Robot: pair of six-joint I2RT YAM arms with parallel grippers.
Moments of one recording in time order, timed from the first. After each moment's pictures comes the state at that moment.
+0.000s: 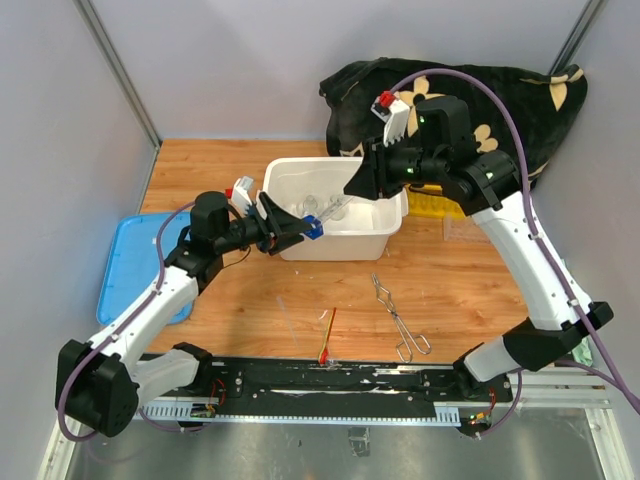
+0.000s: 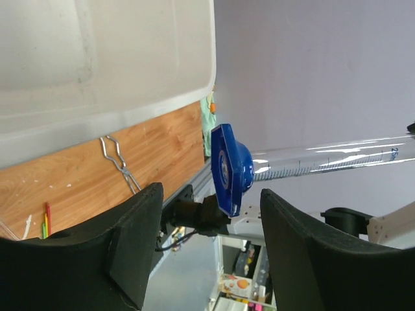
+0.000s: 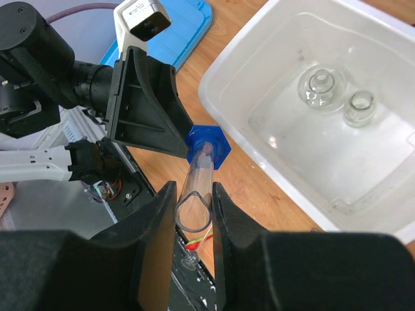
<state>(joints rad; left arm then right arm) -0.37 1.07 0.74 0.06 0.62 -1.17 0.57 1.48 1.91 -0.94 -0.46 0.23</state>
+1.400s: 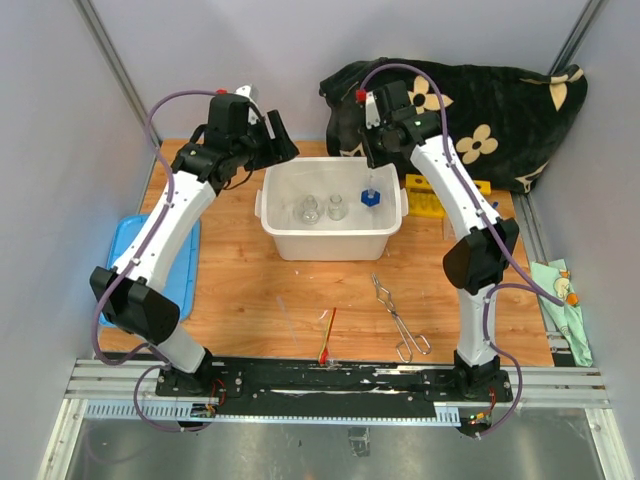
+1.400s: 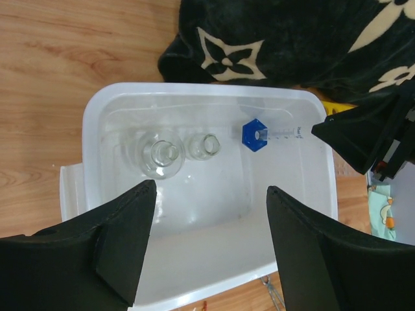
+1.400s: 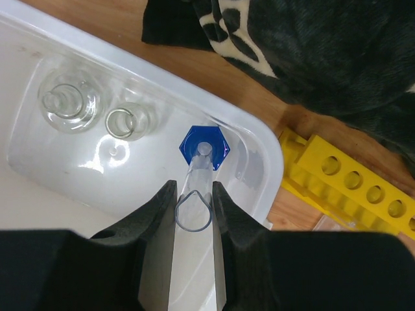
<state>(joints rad) -0.36 1.58 1.74 -0.65 0.04 -0.53 0.42 2.07 2.30 -1.04 0.01 -0.04</state>
